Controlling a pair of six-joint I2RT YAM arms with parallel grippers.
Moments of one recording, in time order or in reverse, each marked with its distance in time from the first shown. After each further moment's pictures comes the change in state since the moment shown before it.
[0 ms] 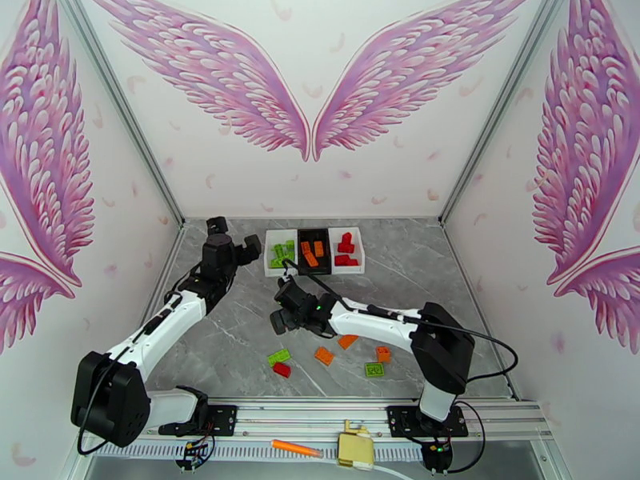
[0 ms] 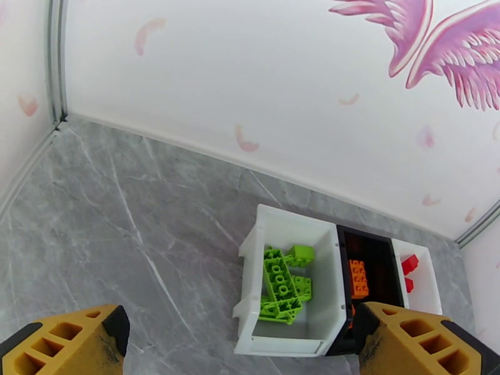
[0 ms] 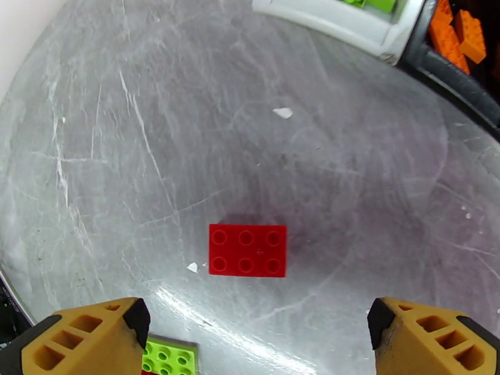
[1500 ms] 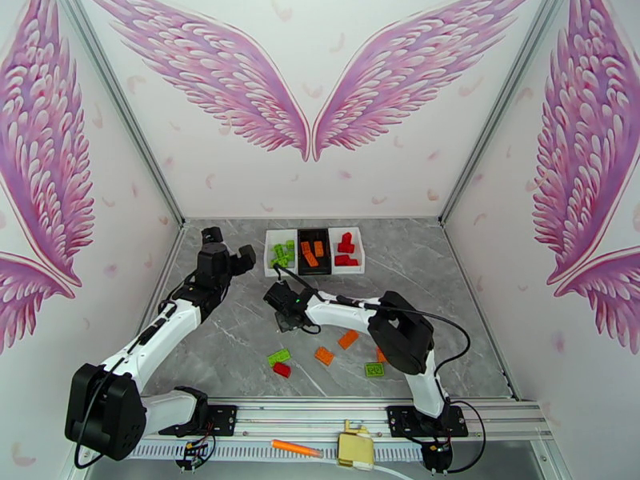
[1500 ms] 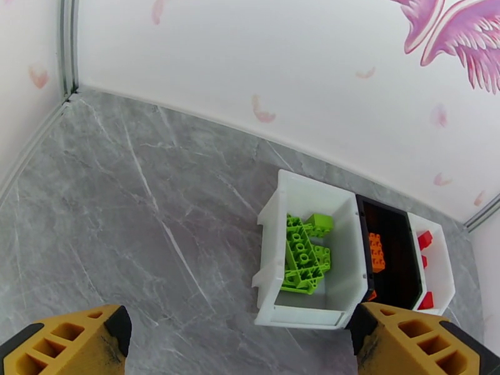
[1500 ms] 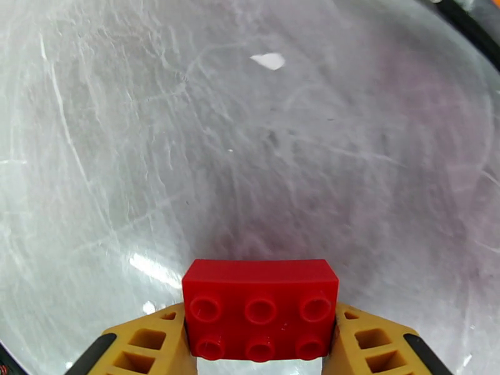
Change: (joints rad) left arm -0.009 -0.043 -0.066 -0.029 0.031 0.007; right arm -0.043 0.121 0.105 -0.105 0.000 0.006
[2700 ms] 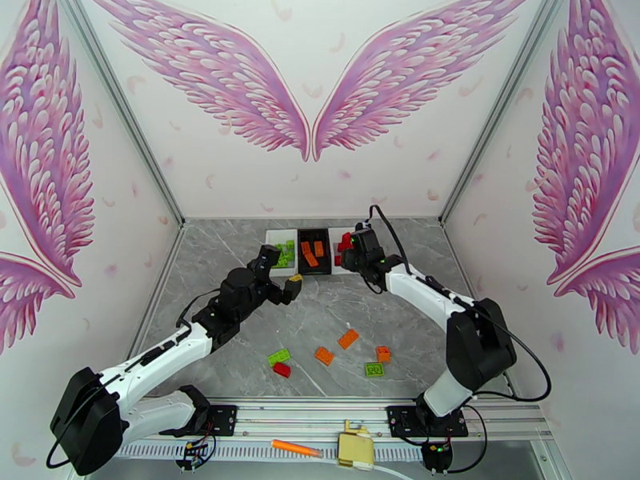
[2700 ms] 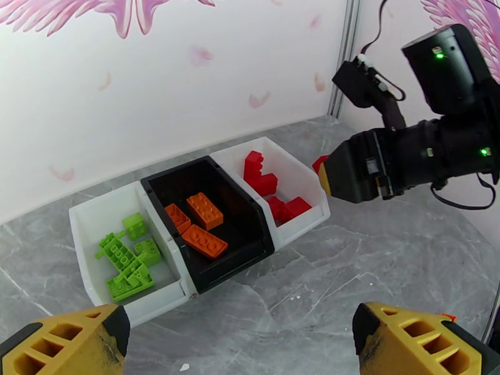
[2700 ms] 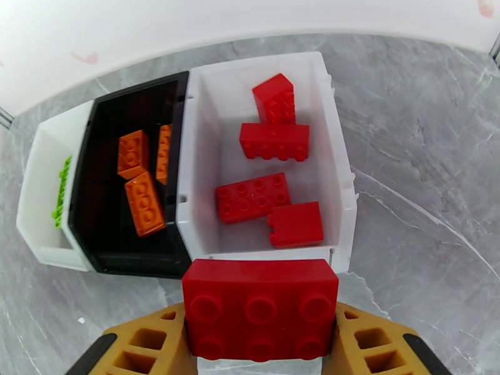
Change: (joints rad) left arm -0.350 -0.093 -0.157 0.256 0.182 0.382; right arm -0.568 -0.253 -0.156 0.271 -0.024 -0.089
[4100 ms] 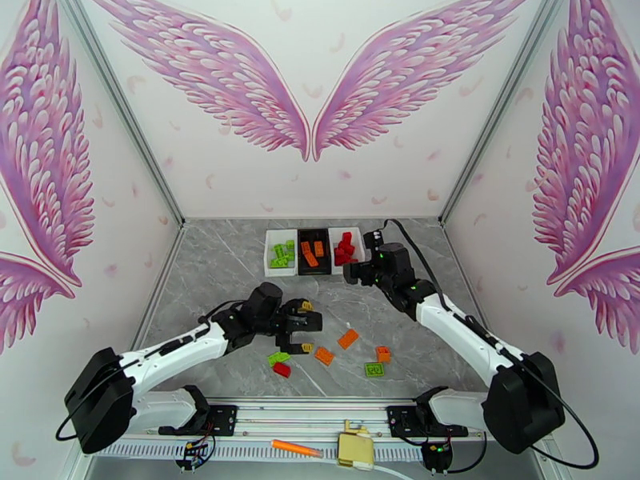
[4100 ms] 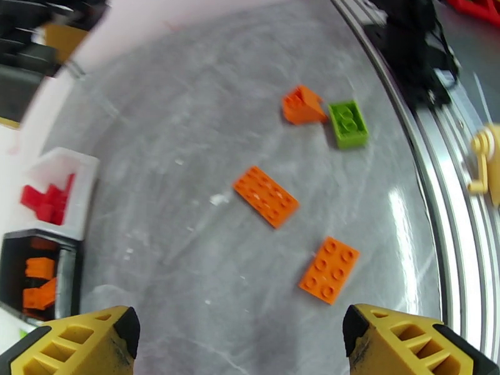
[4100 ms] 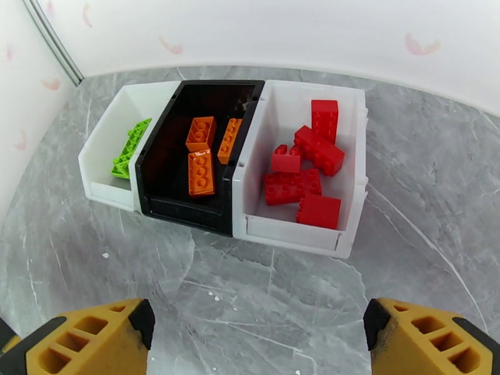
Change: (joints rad) left arm -0.170 0.162 0.056 -0.408 0.486 0.864; right arm -0.039 -0.450 -0.350 0.111 -0.195 -0.252
